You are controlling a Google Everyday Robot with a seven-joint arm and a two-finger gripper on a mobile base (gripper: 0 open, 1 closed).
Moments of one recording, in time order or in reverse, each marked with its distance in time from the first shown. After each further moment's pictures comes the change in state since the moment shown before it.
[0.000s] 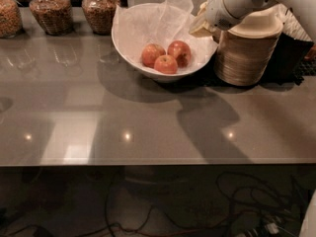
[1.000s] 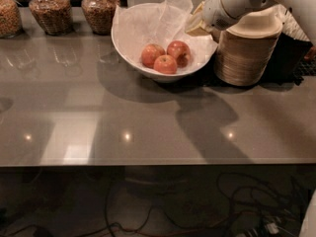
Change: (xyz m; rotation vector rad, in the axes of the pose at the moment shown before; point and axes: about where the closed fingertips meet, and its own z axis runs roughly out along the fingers) arm -0.014 0.002 0.002 -0.008 -0.050 -0.028
